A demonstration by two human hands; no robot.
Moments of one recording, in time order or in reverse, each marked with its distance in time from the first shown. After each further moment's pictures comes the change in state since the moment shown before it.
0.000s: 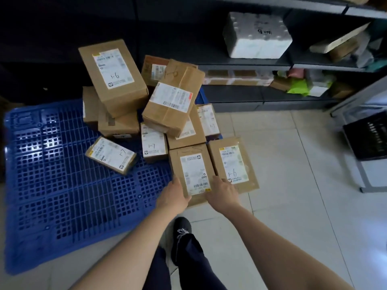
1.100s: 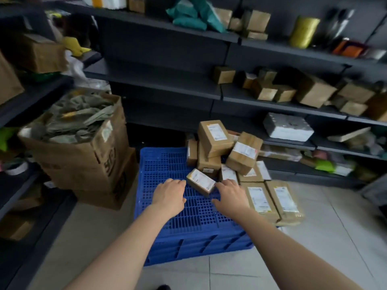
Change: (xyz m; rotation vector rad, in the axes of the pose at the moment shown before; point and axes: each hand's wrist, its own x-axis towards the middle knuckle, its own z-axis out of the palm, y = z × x) left_hand -0.287 -0.238 -0.170 0.421 0.540 0.200; right_hand -0.262 -0.246 0.034 -0.429 0.351 -0.485
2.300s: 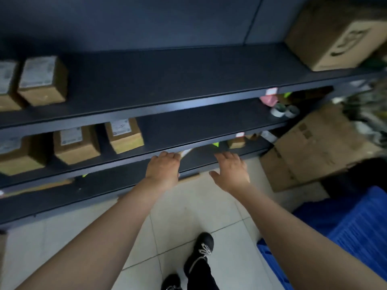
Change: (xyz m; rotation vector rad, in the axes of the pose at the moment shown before) left_hand -0.586 -0.385 0.159 -0.176 0.133 -1.134; right_hand -0.235 -0.631 0.173 -0.251 -0.071 -1.089
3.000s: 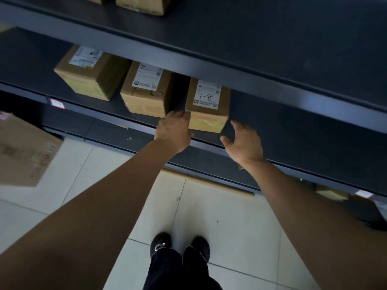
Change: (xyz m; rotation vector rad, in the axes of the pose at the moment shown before) left_hand 0.083 -0.215 0.134 -0.304 0.165 -0.601; right_hand 0.244 -0.182 0.143 0.159 -0.027 -0.466
